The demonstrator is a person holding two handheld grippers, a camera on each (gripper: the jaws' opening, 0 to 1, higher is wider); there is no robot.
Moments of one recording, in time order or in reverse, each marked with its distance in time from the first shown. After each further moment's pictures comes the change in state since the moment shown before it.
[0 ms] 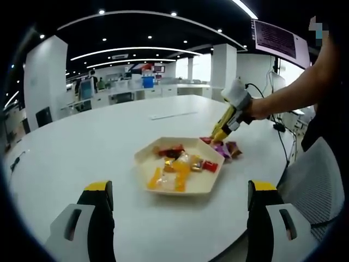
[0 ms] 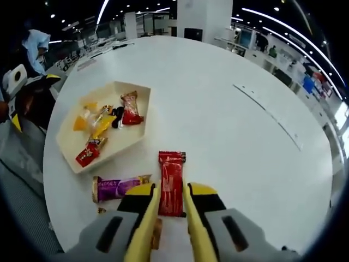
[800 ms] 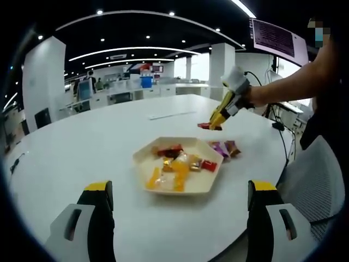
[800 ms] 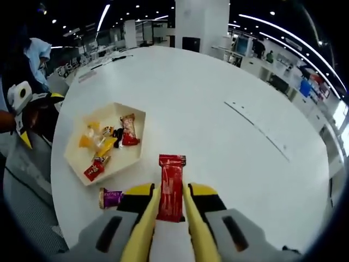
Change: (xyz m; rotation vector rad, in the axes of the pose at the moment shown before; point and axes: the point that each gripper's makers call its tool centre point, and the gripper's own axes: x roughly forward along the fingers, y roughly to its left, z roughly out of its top) left arm 0.001 -0.002 0.000 0.010 0.000 -0.009; right arm -0.039 -0.020 0.035 -0.003 -0.073 -0.009
